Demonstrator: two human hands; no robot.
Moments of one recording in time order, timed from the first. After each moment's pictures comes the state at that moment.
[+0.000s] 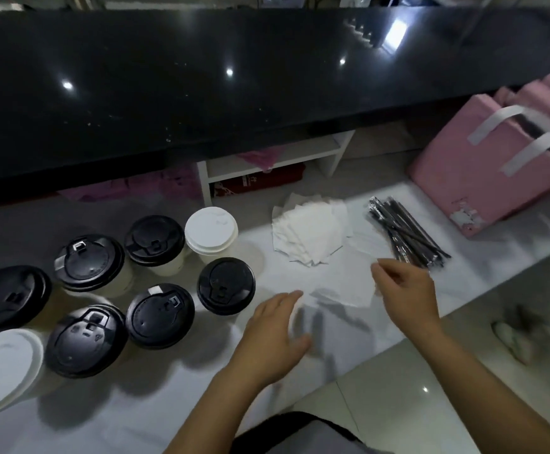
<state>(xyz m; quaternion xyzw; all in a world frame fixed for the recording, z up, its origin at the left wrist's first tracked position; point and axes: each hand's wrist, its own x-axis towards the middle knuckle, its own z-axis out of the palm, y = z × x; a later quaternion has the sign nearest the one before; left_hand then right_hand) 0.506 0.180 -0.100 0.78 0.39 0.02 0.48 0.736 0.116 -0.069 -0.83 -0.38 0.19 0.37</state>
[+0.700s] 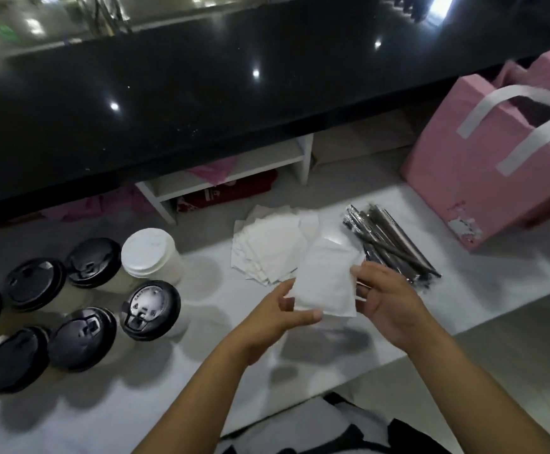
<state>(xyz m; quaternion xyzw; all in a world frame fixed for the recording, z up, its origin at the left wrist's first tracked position) 0.652 0.187 -0.095 0.51 0.41 0.07 0.75 0.846 0.122 -0.070 -0.53 -0.13 0.61 0.57</state>
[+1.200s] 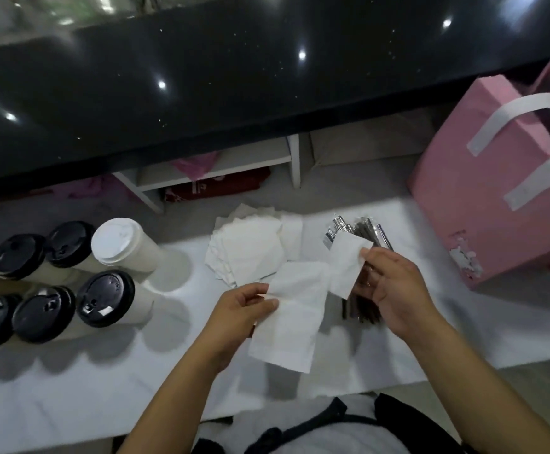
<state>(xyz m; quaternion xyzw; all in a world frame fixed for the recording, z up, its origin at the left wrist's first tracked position) 0.719 0.176 -0.084 0.40 0.61 0.20 0.65 0.960 0.159 -0.085 -0.56 -0.11 0.59 0.56</state>
